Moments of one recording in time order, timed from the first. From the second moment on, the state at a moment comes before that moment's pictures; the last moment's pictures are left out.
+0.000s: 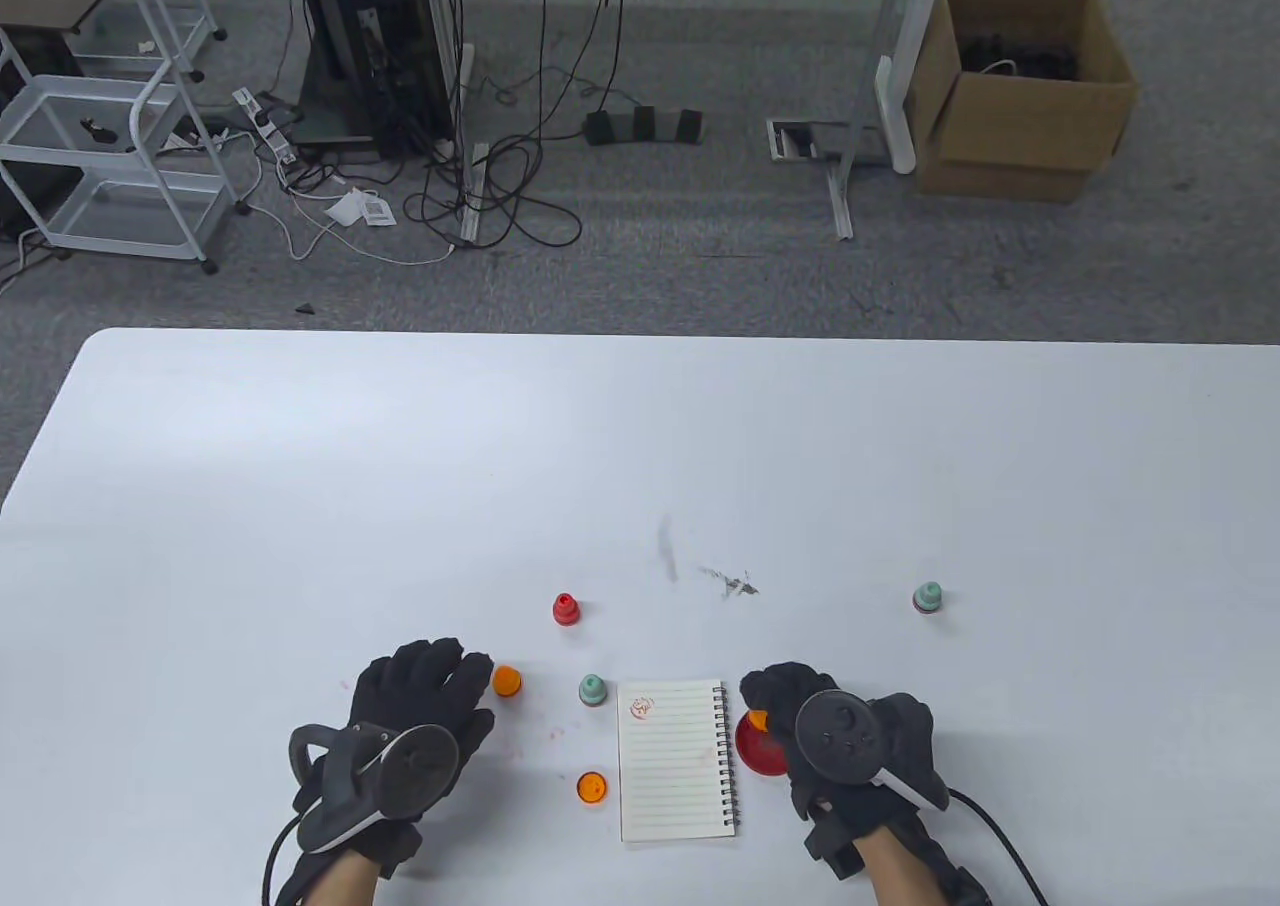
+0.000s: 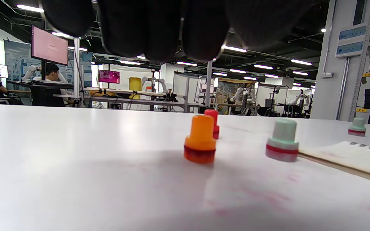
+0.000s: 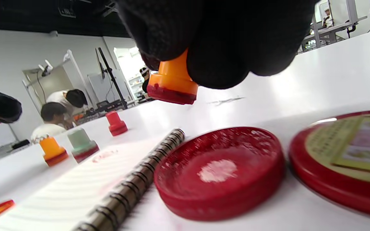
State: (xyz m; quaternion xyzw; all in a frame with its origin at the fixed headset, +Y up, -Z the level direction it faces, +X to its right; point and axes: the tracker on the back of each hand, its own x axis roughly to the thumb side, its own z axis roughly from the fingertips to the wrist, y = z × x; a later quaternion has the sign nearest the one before) left_hand -0.225 -0.748 -0.205 0.08 -0.13 0.05 0.99; right_hand 0.151 -0.750 -0.229 0.17 -0.01 0.96 0.21
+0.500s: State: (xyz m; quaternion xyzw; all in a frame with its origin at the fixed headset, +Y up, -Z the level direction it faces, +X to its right) left_hand -0.231 -0.742 -0.202 0.10 -0.13 0.07 0.98; right_hand 0.090 -0.727 -0.249 0.24 -0.01 0.96 0.15
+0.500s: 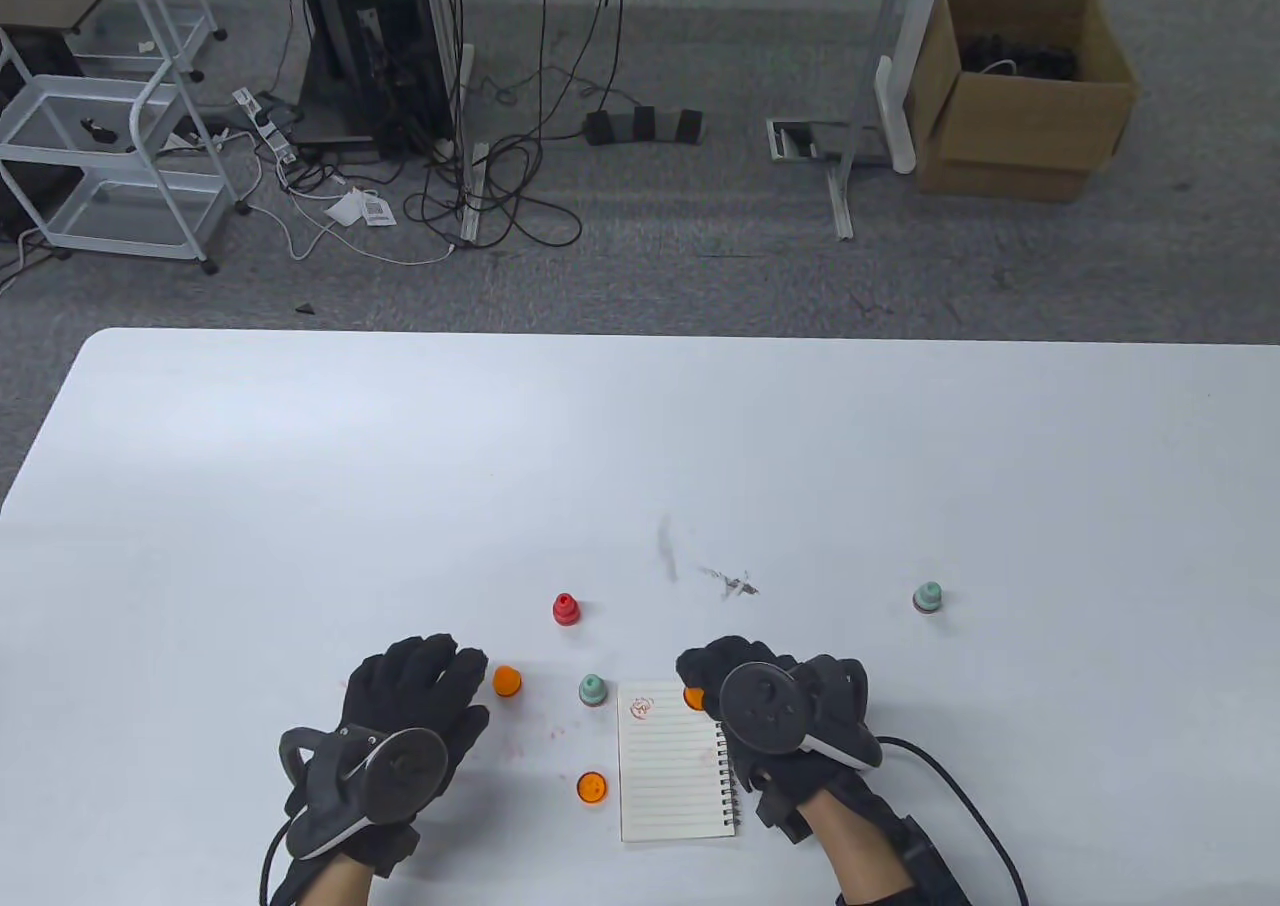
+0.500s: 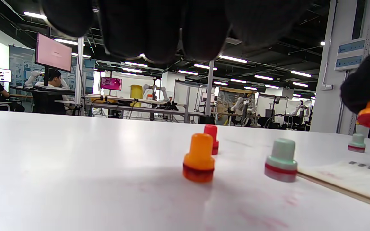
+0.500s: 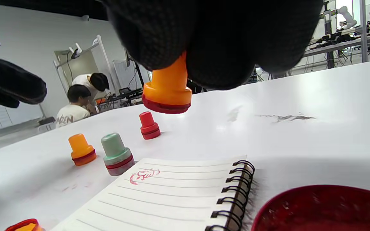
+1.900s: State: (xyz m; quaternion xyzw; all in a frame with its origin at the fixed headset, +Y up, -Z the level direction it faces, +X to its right) left_hand -0.236 -0.736 -0.198 0.10 -0.12 0.06 0.99; right_hand 0.031 -0.756 -0.309 0.21 0.22 0.95 -0.04
